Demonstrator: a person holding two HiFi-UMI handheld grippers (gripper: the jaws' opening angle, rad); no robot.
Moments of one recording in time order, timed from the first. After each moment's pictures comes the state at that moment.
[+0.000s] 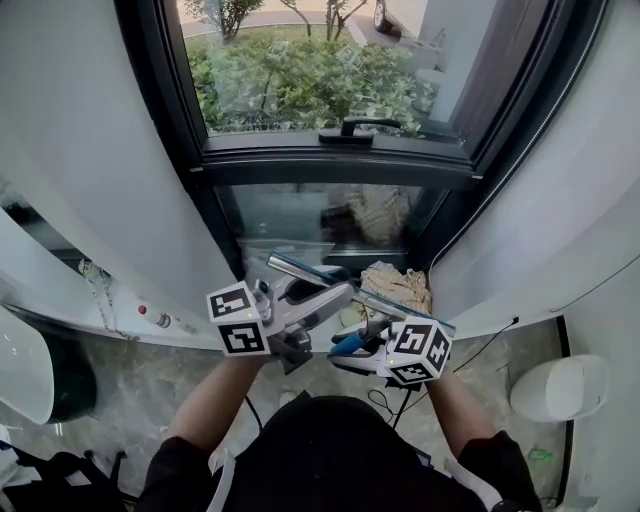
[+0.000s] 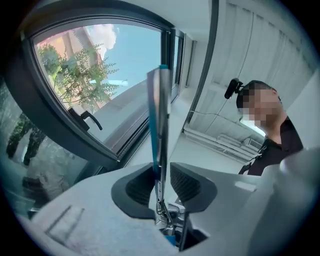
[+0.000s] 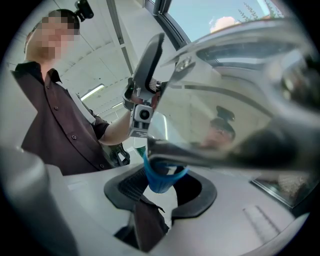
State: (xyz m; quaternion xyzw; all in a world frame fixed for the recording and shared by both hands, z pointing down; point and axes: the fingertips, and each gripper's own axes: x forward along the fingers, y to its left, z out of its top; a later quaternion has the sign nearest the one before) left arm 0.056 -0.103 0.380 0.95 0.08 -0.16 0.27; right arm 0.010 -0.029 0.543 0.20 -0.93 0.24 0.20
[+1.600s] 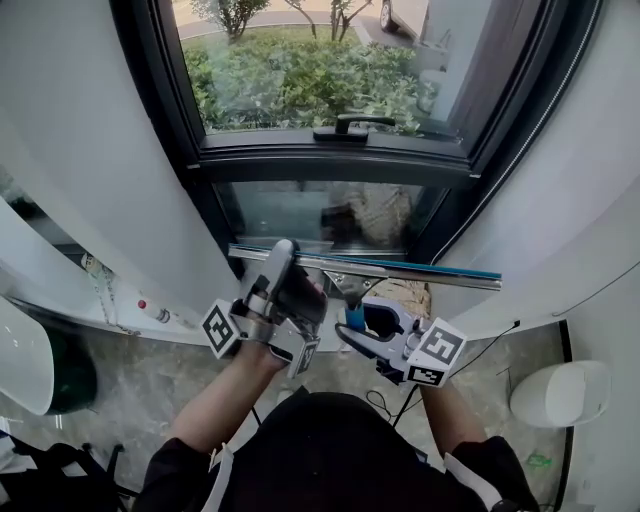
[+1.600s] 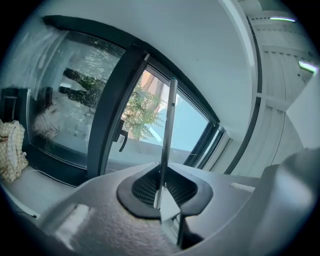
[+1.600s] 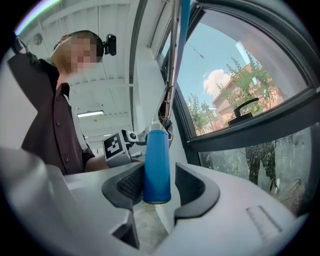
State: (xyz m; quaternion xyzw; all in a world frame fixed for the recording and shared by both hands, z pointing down) left arm 0.004 -0.169 0.380 0.63 -0.01 -0.49 0.60; right arm 0.062 -0.059 0.464 0.32 -0.94 0.10 -0.03
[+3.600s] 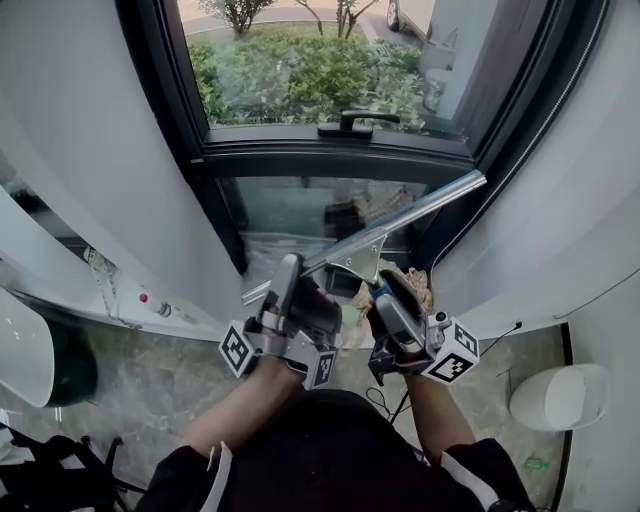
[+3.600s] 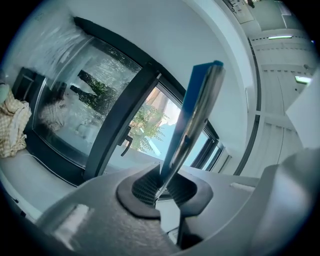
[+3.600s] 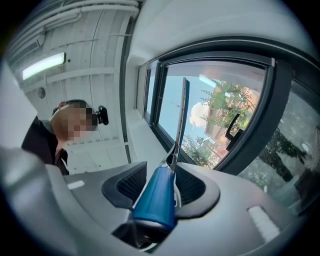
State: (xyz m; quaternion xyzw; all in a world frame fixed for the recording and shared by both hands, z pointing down) left arm 0.001 -0.149 0.404 0.55 -0.03 -0.56 0.62; right arm 0.120 -0.063 0.380 0.32 -0.86 0.16 -0.37
